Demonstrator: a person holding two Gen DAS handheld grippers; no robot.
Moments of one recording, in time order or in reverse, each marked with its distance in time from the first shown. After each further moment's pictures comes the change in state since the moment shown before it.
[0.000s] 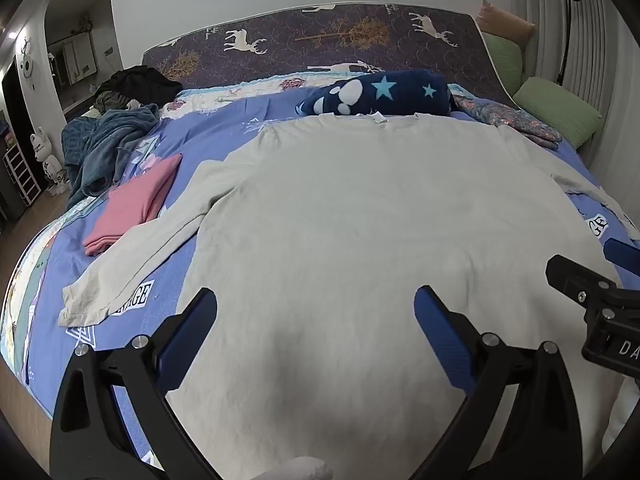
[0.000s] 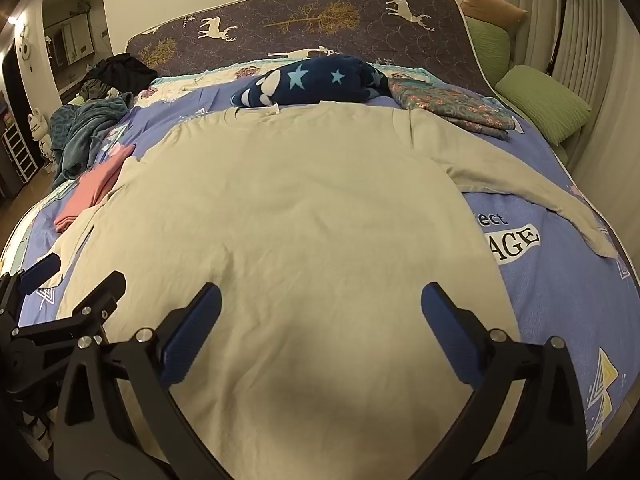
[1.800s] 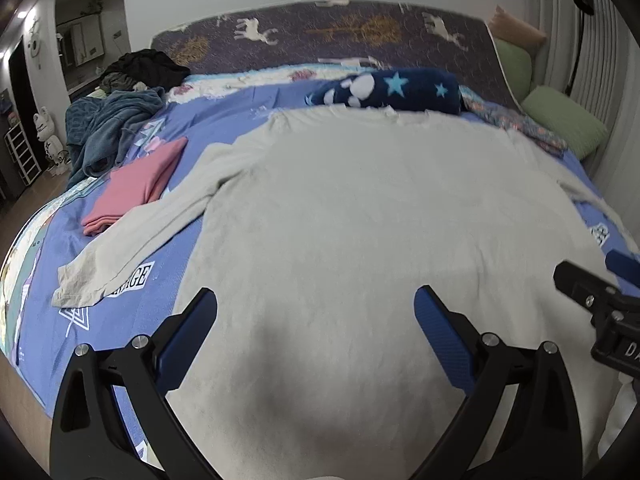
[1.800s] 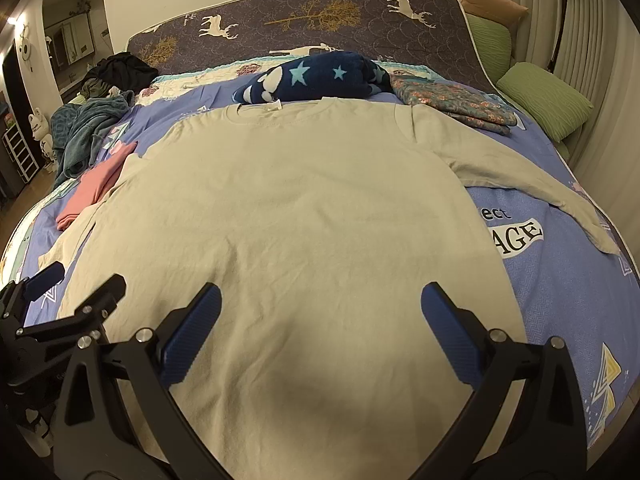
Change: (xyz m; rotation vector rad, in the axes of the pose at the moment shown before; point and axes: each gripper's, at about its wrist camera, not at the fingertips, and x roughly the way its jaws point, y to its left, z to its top) left arm -0.001 0.013 -0.008 -0.077 -0.010 -0.010; right arm -0.003 0.005 -0.009 0.000 0.006 0.004
